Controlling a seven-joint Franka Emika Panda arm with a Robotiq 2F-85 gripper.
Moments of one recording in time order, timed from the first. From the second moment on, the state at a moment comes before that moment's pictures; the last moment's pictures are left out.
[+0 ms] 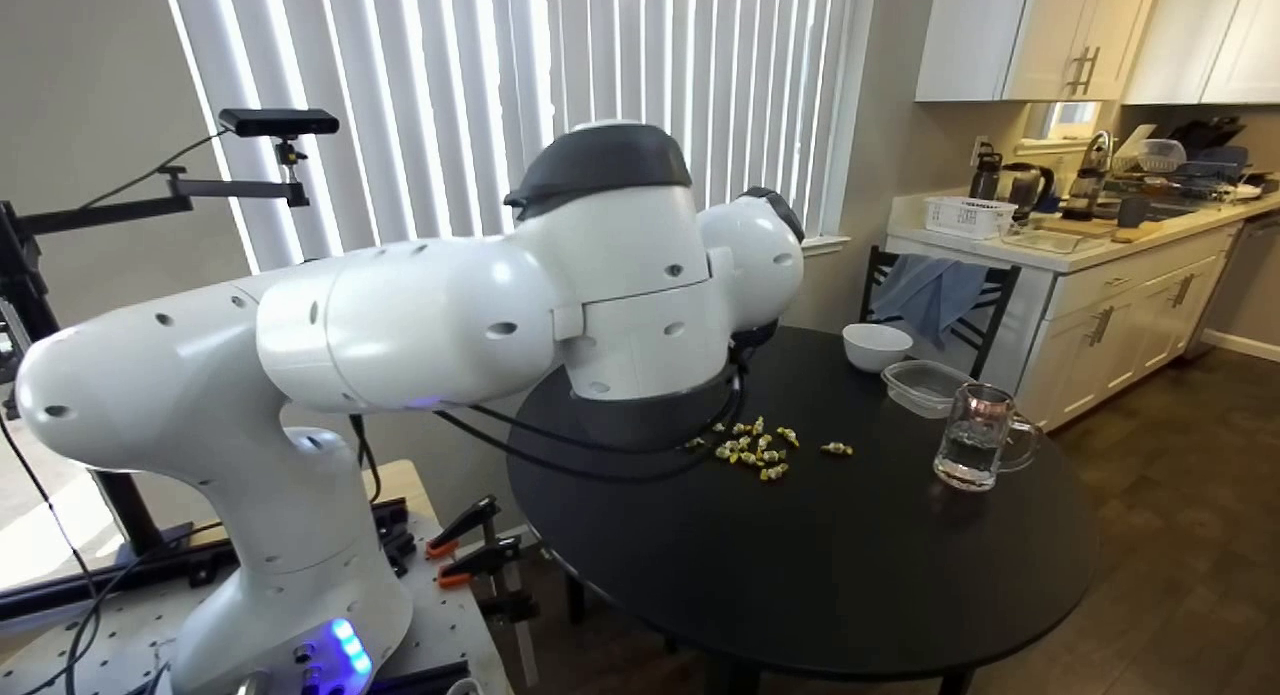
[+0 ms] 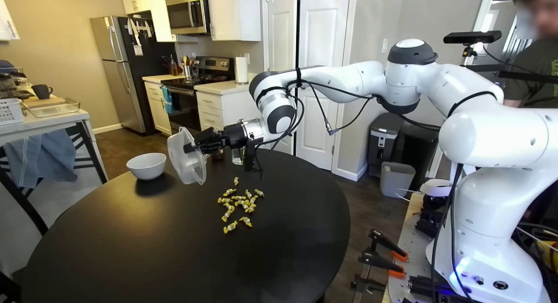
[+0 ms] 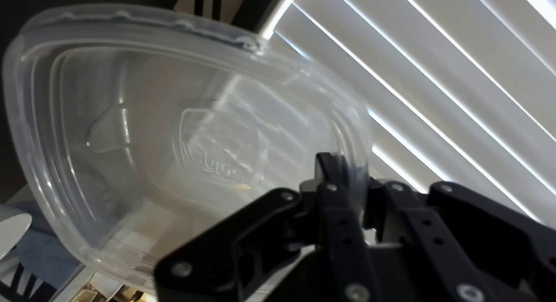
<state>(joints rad) -1.00 1.31 1.41 -1.98 1.11 2.98 -1.63</state>
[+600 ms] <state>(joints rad) -0.82 1.01 1.25 -1.98 1.11 3.14 -1.39</state>
